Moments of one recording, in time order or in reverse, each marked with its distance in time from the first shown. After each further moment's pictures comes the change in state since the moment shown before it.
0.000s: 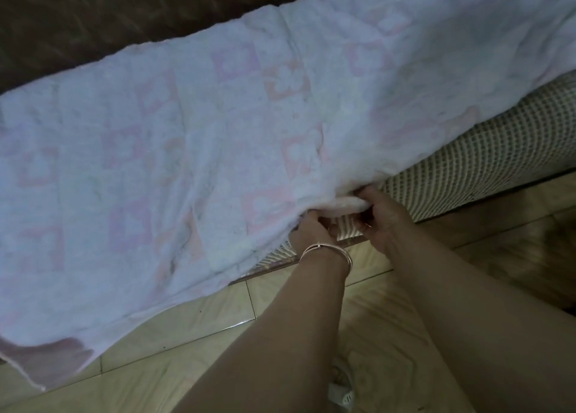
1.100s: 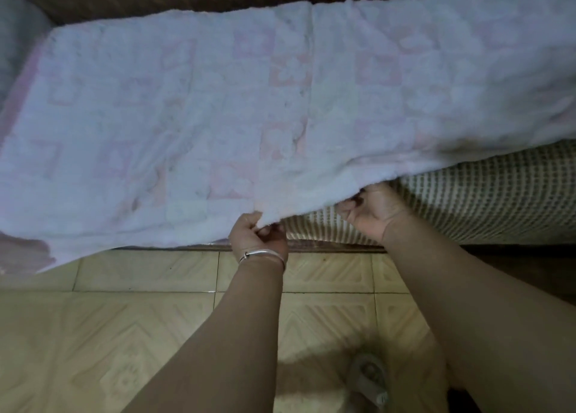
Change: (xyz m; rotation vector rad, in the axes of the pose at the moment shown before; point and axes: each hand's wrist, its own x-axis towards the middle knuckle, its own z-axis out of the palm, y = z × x) left_hand -0.016 -0.040 -0.010 -0.546 -0.043 0.204; right_hand 0.013 -0.063 -0.049 0.011 -0.501 0.109
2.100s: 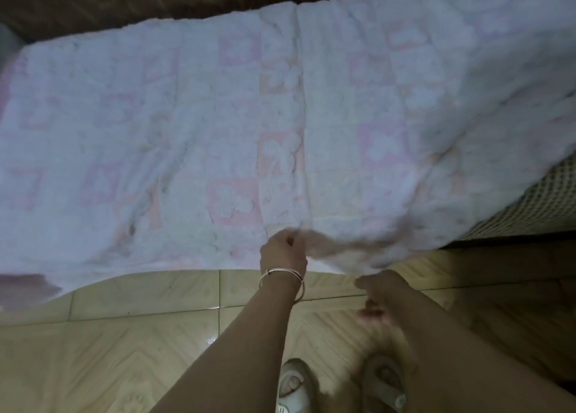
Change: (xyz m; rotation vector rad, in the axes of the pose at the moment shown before) left_hand 0.027 -0.016 -0.017 1.600 -0.122 0.334; right_hand -0.022 0.073 -0.054 -0.681 0.585 0.377
